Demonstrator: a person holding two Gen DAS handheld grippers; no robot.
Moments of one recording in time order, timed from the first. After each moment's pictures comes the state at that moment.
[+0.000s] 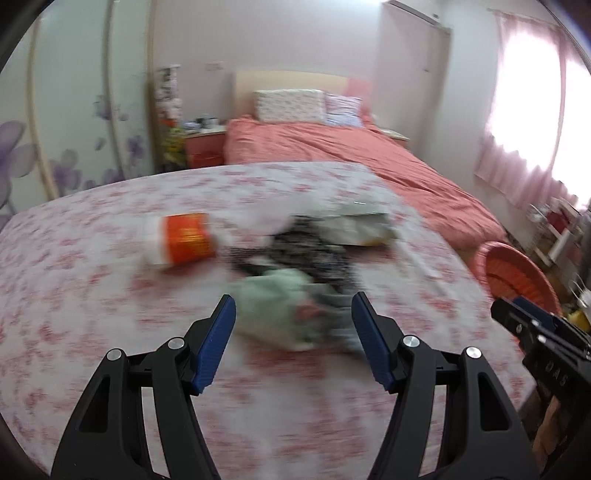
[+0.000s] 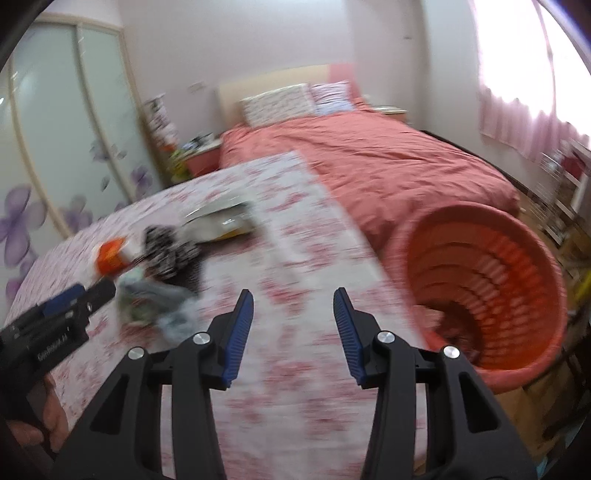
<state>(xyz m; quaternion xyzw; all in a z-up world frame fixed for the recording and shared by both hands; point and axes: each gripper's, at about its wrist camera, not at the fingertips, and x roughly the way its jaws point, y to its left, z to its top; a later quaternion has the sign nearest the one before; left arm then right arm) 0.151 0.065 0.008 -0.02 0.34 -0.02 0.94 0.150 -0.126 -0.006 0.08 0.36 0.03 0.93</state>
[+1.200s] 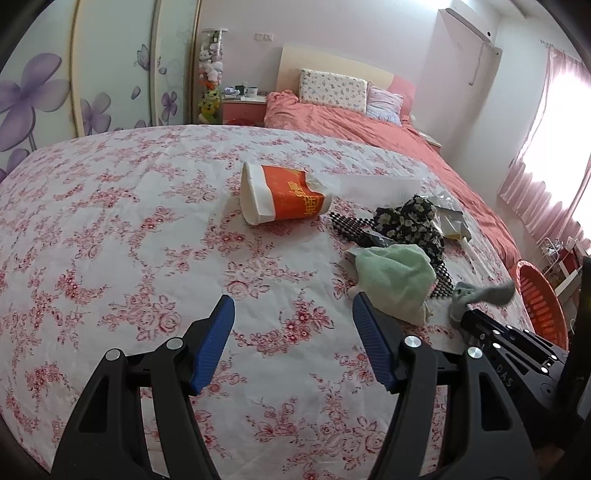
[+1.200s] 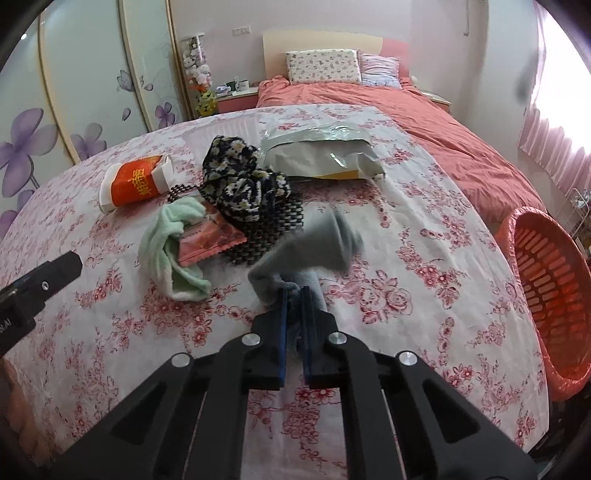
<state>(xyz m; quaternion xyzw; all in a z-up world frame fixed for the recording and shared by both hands) 0.146 0.150 -0.022 -0.10 0.38 0.01 0.92 0.186 -0.041 -0.048 0.01 0.42 0.05 0.91</state>
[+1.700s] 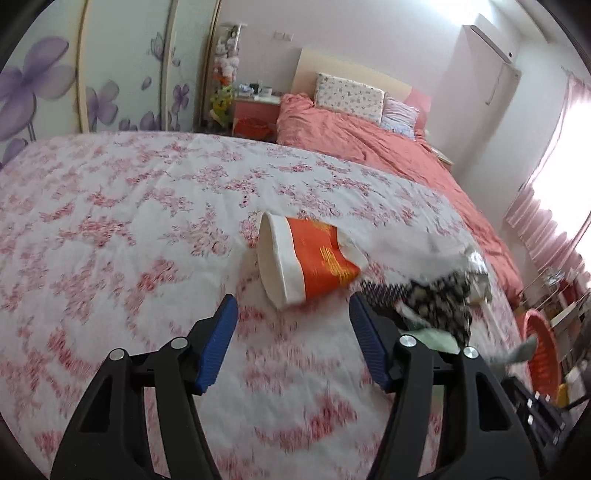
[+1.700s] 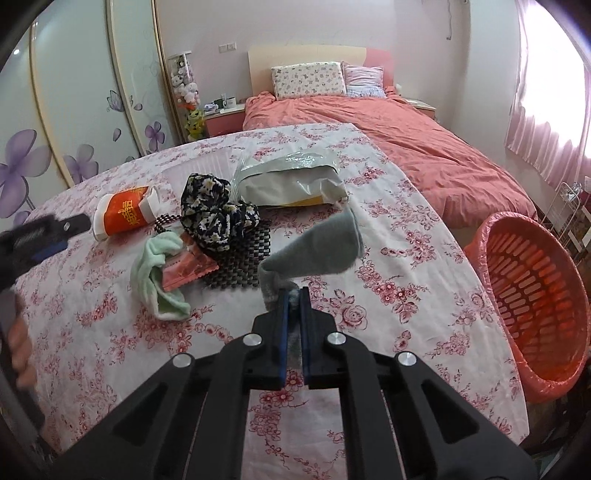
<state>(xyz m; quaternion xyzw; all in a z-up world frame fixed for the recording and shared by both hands) 0.217 0.190 -0.011 -0.14 0.38 0.03 0.91 0.184 -0.063 -0.028 0.03 0.40 0.04 0.92</state>
